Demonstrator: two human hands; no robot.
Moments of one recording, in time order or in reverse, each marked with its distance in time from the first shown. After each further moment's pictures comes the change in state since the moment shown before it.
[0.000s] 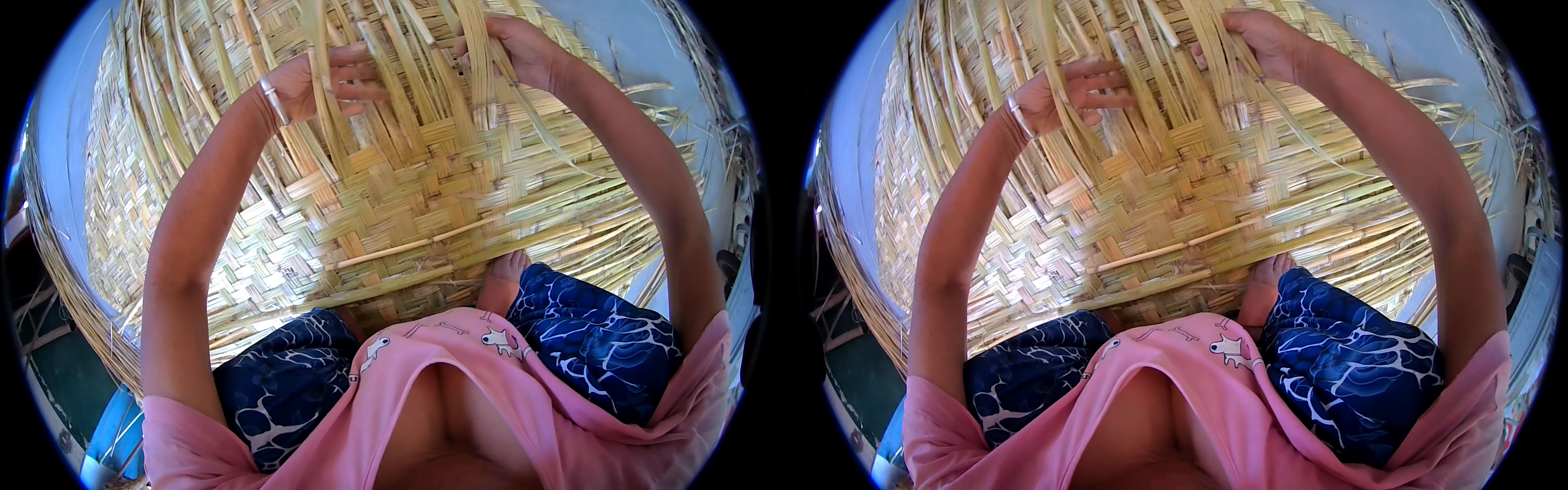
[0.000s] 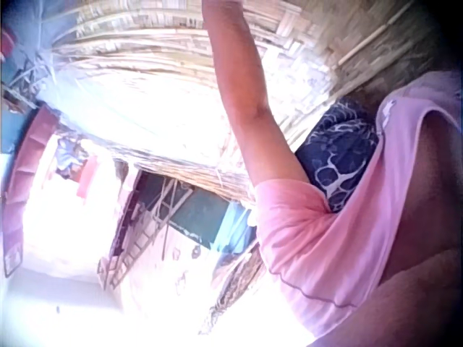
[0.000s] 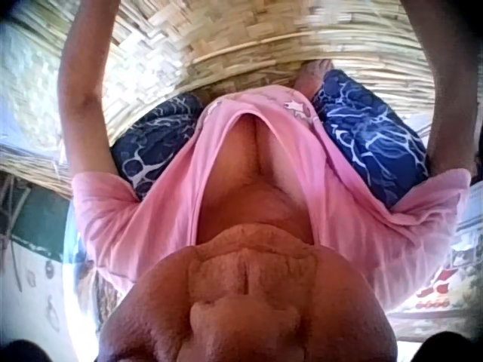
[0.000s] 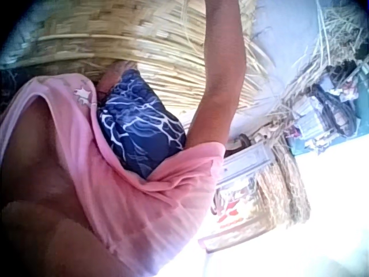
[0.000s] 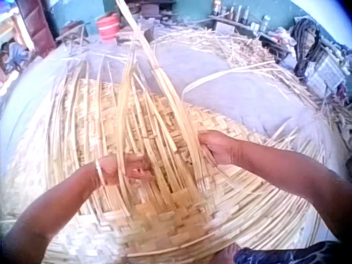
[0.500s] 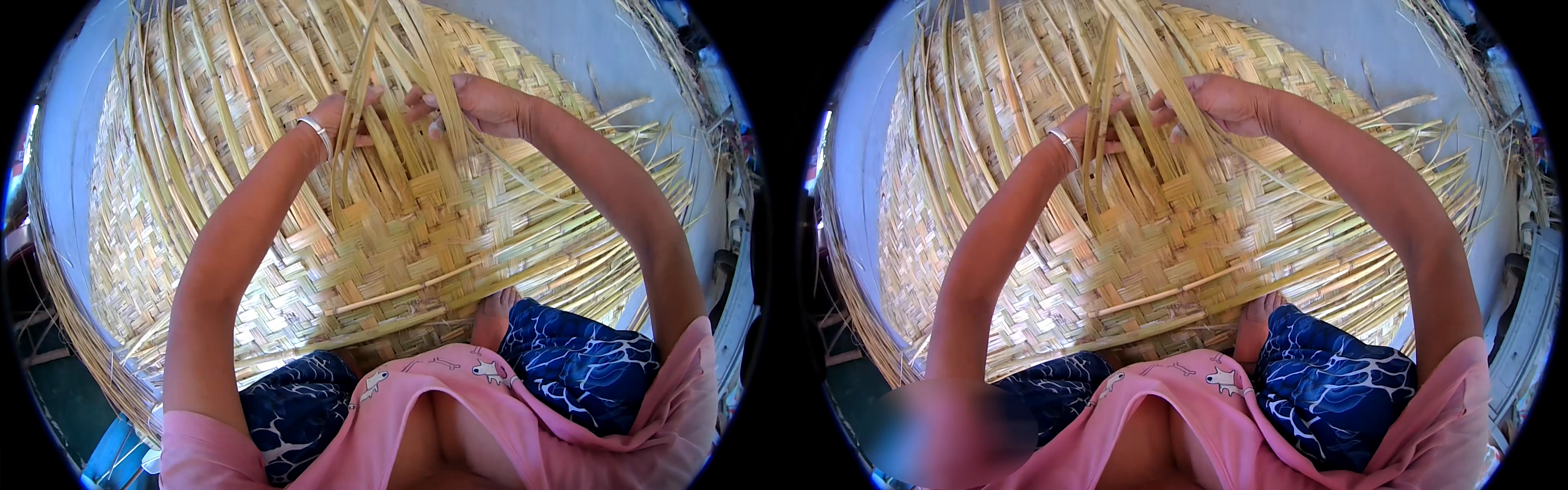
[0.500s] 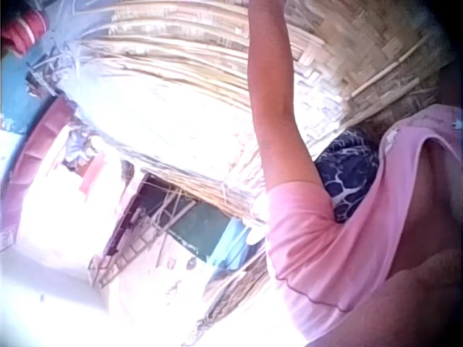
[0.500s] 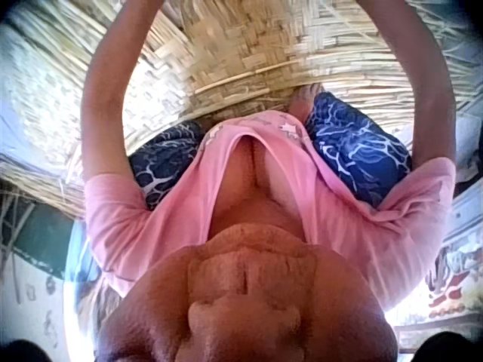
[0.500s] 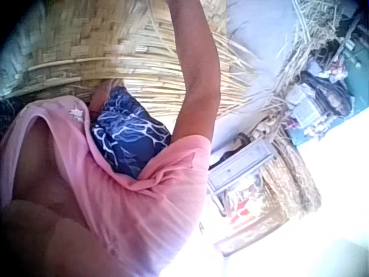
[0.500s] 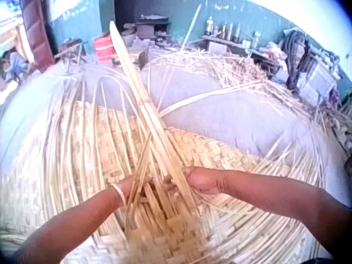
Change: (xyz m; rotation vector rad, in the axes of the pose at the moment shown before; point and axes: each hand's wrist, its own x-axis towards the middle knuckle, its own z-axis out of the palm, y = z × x) left_hand 0.054 0.005 0.027 0.047 0.454 -0.002; right_hand -0.004 -0.002 0.013 -0.332 -0.129 0.044
